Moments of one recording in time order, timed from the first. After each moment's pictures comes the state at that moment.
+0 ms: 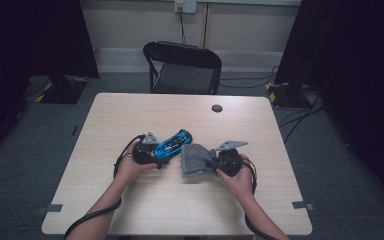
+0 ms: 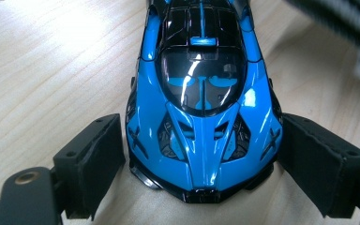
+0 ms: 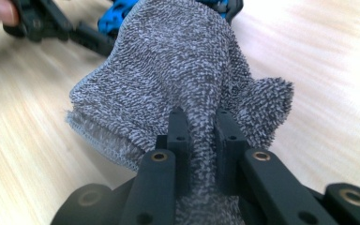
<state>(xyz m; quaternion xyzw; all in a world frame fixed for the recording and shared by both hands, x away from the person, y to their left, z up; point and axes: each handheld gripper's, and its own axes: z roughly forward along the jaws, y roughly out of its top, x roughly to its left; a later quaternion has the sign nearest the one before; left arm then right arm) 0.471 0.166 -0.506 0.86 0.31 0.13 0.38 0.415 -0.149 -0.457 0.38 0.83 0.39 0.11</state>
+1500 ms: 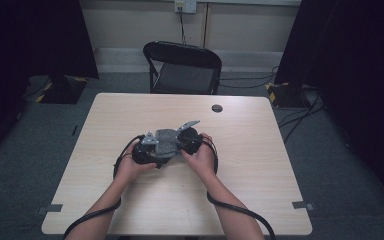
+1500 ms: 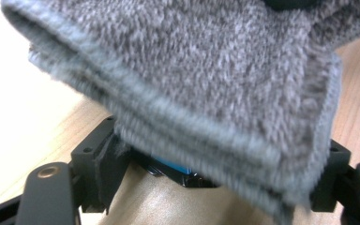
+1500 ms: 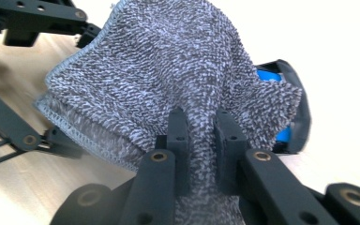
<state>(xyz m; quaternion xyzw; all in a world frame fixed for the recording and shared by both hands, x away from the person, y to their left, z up) 0.470 0.166 -0.505 0.86 0.31 0.12 0.38 0.479 -0.034 -0.452 0.36 0.87 0.31 0.15</state>
